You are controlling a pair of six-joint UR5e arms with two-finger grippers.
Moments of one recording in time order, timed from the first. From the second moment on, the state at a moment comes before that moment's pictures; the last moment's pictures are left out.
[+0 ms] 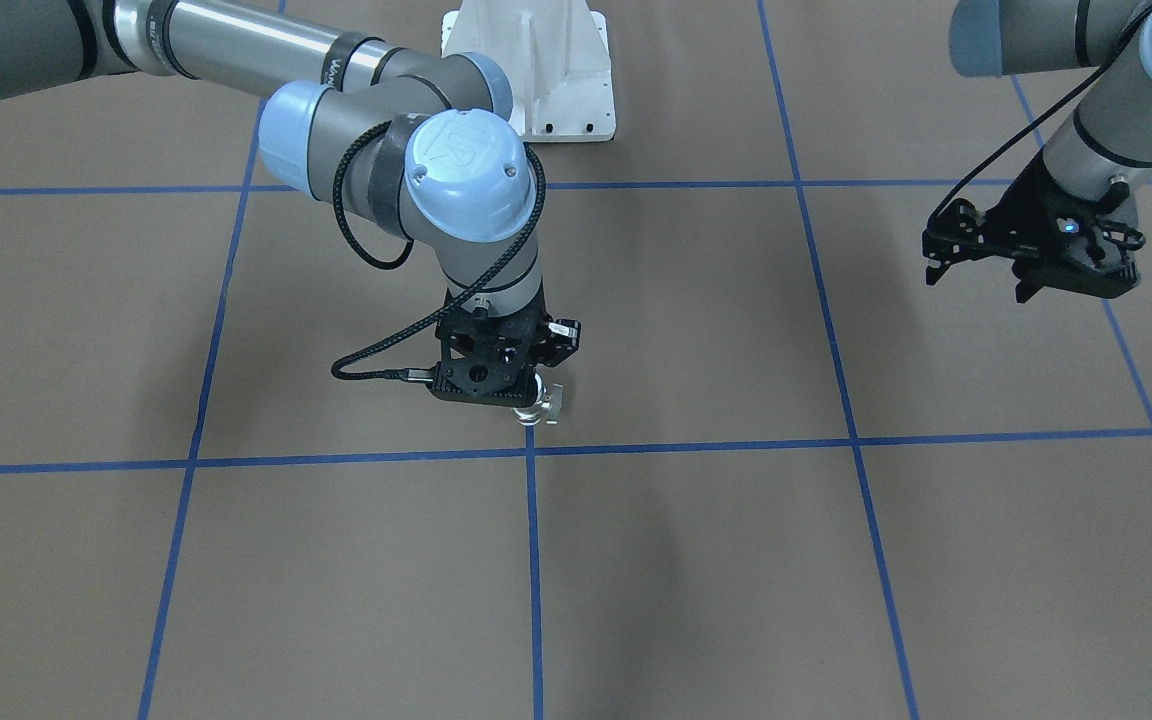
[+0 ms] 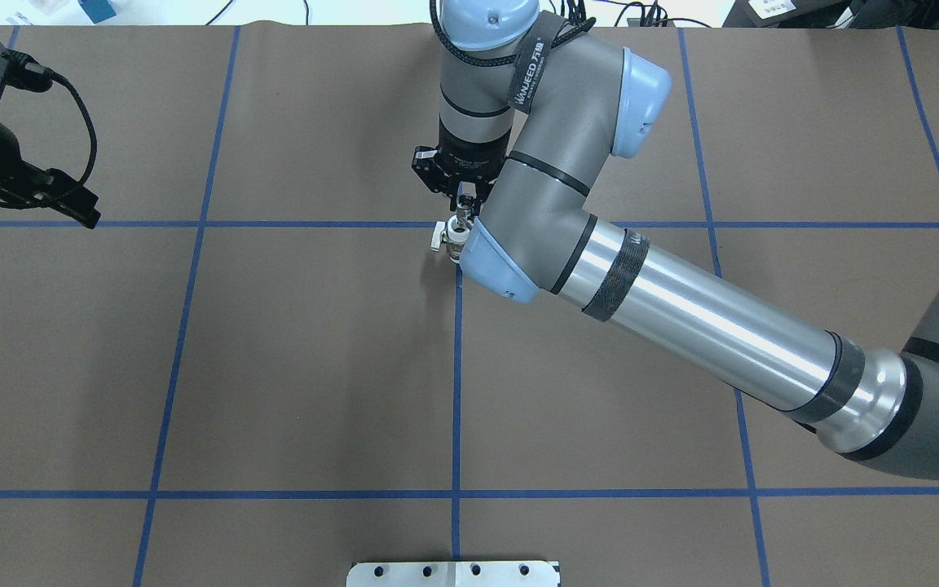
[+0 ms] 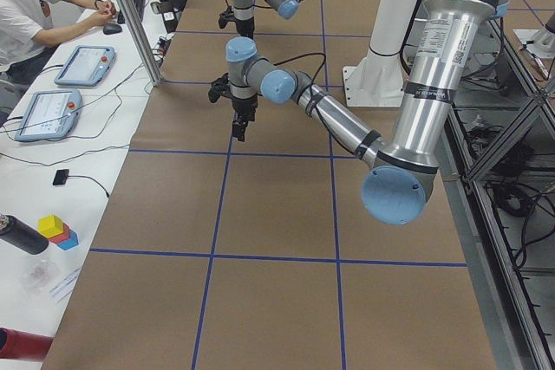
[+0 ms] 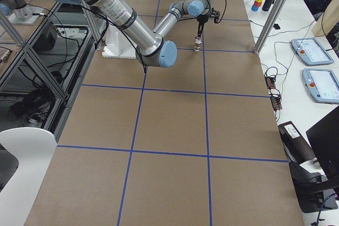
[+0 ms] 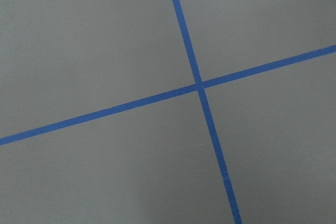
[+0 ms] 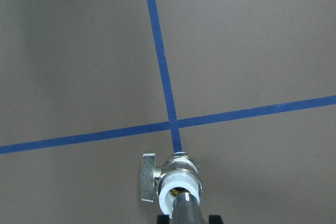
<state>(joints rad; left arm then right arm) -1.05 -1.80 -1.96 -1.47 -2.20 -0.44 0.70 -0.57 1.34 -1.63 2.07 1.22</state>
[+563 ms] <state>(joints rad) -1.05 -1.80 -1.96 -1.47 -2.20 -0.44 0.69 -0.57 1.32 -1.63 2.07 1.22</state>
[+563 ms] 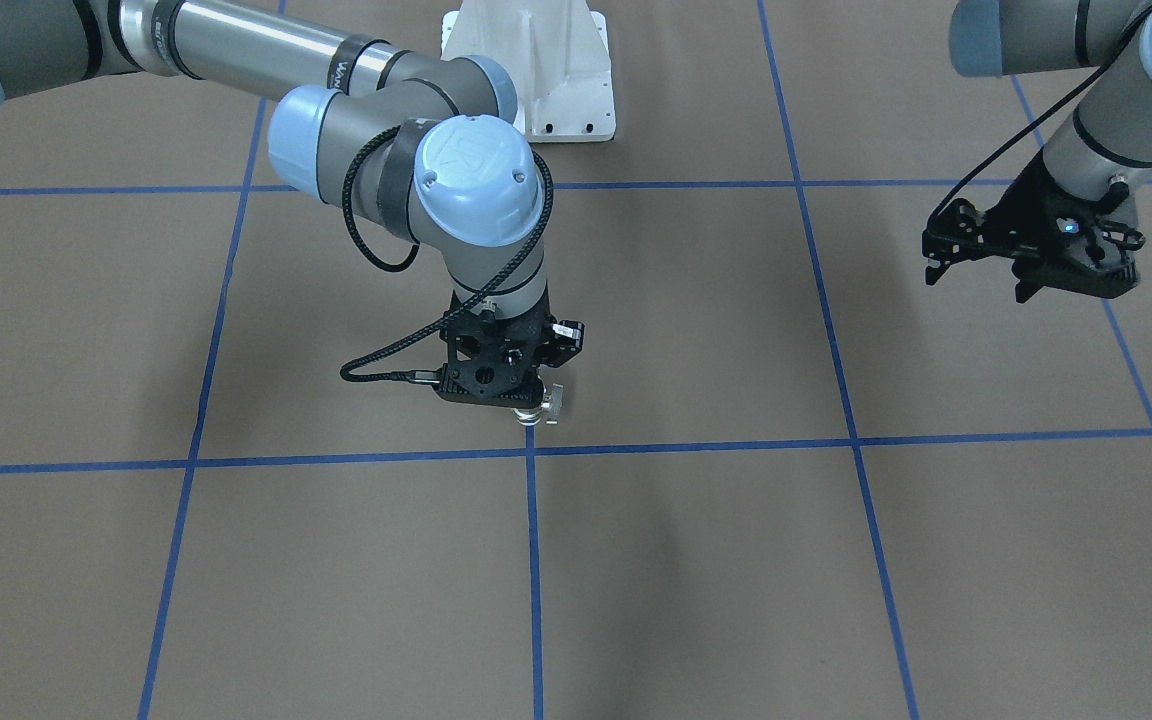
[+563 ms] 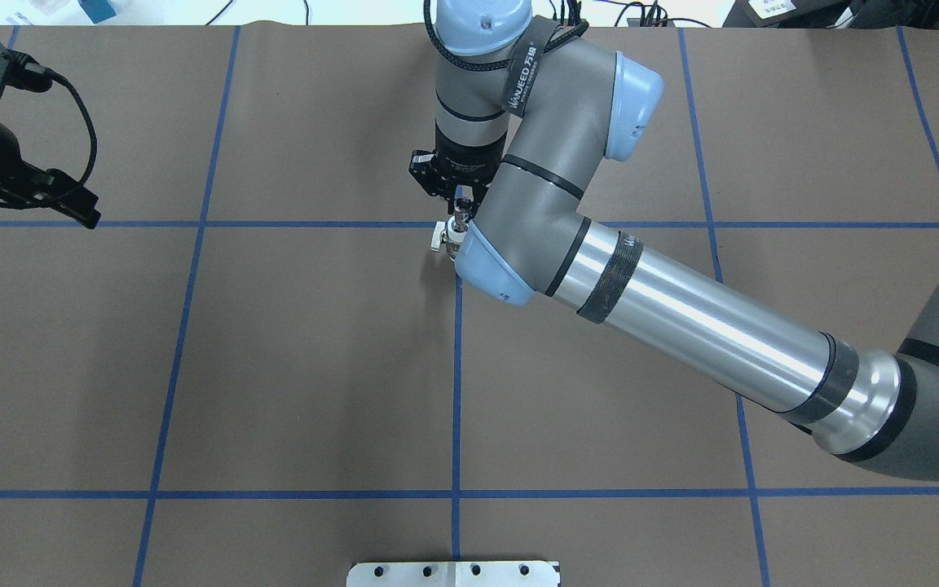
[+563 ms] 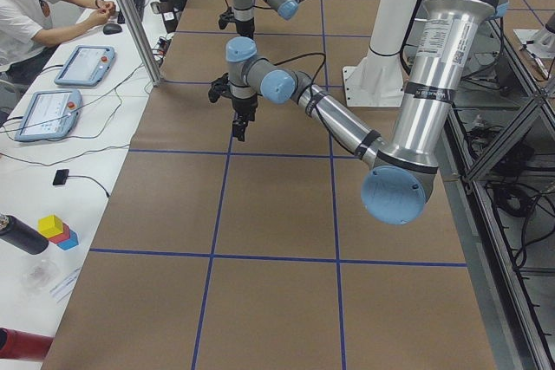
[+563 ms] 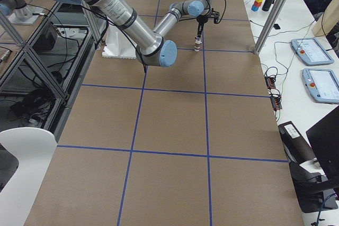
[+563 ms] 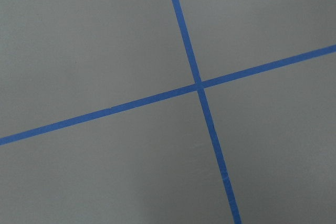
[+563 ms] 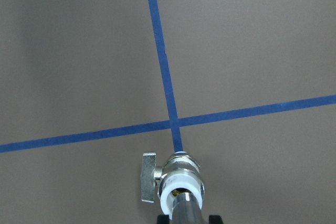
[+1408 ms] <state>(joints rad) -1.05 -1.80 -1.96 -1.47 -2.20 -0.44 0.69 -0.56 1.32 -1.63 2.06 1.22</state>
